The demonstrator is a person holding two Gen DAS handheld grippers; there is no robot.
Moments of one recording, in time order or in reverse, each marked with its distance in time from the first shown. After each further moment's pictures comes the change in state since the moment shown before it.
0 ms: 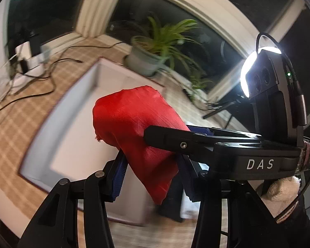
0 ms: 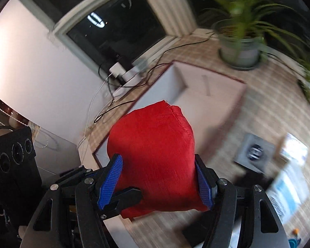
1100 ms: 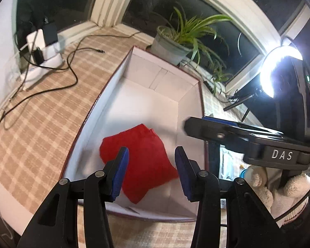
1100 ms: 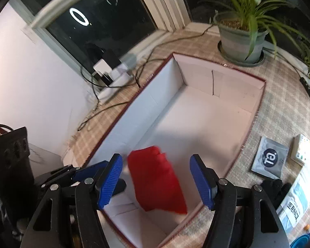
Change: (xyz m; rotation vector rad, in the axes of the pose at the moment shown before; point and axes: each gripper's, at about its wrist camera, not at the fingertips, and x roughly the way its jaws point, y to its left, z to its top) left arm 0.001 0.067 0.008 0.008 0.059 0.024; right arm 0.062 0.022 0.014 0.048 0.008 -0.109
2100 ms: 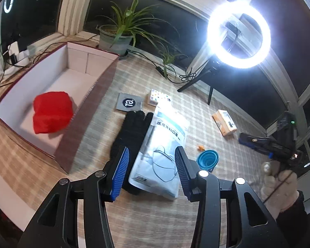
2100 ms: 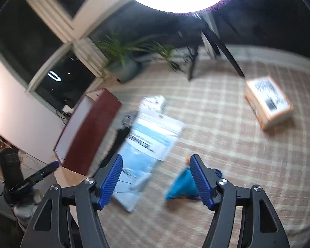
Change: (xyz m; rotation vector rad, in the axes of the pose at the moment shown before) left arm 0.004 -0.191 -0.123 0.083 -0.078 -0.006; right arm -0.228 -0.270 -0.206 0.273 -0.268 -0.054
